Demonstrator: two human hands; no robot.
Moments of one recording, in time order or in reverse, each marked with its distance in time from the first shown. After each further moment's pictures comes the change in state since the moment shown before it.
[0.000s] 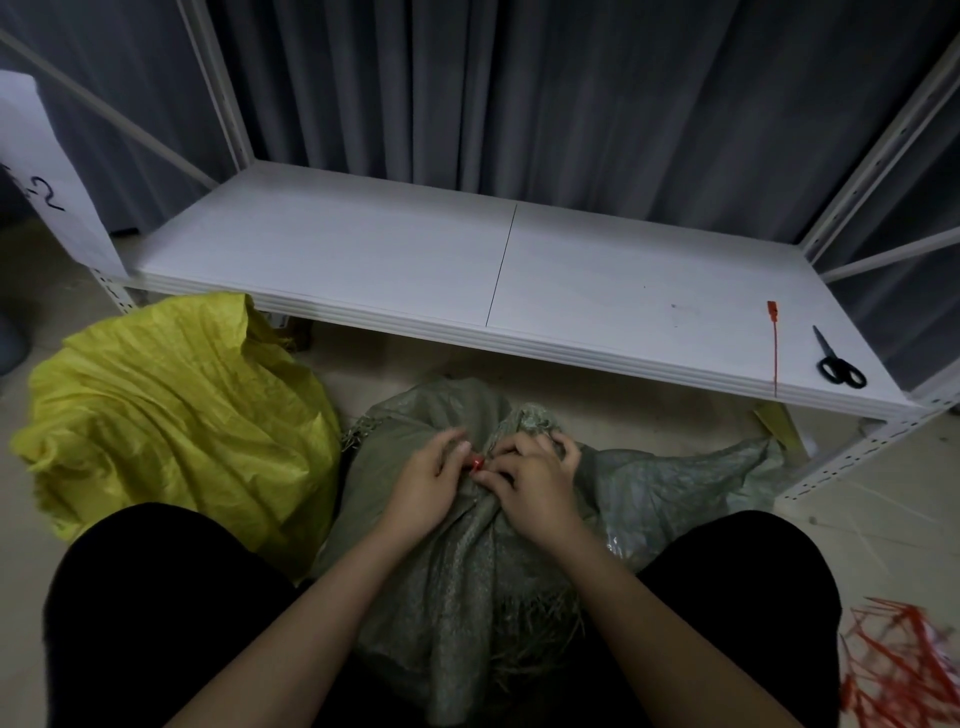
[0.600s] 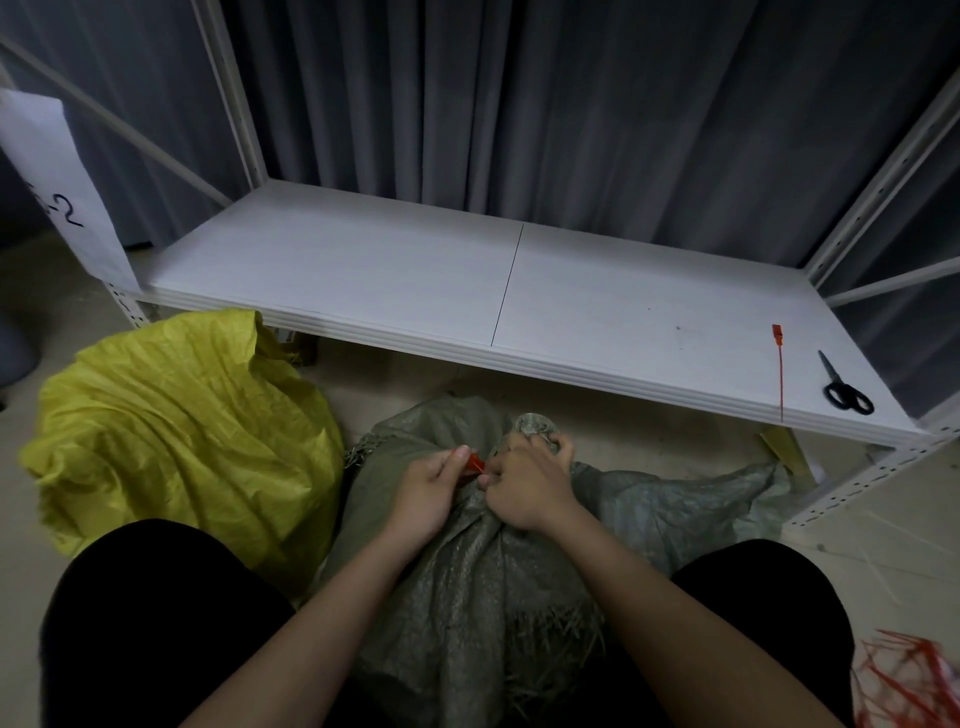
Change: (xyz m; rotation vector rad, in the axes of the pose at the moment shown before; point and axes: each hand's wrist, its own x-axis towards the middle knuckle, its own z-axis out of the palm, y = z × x) left_hand 0.013 0.000 -0.003 -0.152 0.041 -0.105; right_hand 0.037 -0.018 -0.021 -0.241 -0.372 0.087
